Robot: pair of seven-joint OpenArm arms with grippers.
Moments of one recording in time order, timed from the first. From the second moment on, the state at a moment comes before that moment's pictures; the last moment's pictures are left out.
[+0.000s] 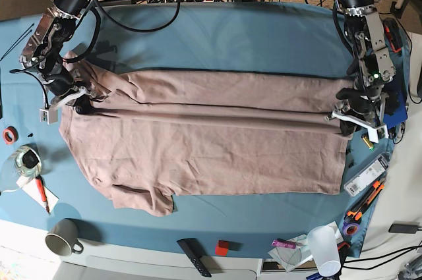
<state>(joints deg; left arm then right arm) -0.4 -8.3 -18.7 83.8 -23.1 -4.9 33.2 3.9 15.8 39.3 73.6 28.8 36.9 -51.0</state>
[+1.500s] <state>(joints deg) -1.5 -12.4 -18.8 89.4 -21.4 -4.8 39.4 6.6 16.0 39.5 73.5 29.2 36.5 -52.7</state>
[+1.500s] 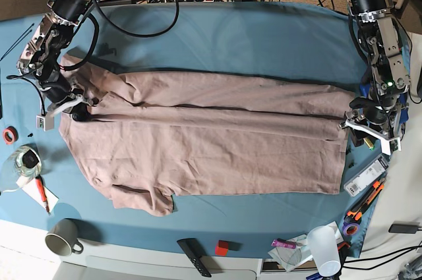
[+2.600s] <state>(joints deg) -1.4 -12.4 -18.8 96.6 -23.1 -5.0 54.5 8.4 25.2 54.1 75.9 40.0 36.4 -69.6</state>
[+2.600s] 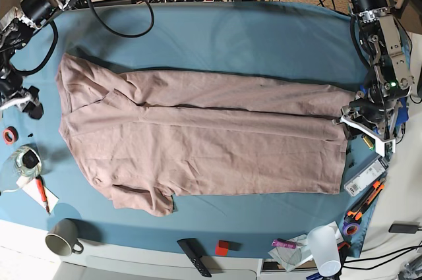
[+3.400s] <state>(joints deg) 21.9 -12.6 -18.8 120.7 -15.1 -2.0 53.4 -5.4 23.8 51.3 75.9 44.5 34.3 -69.6</state>
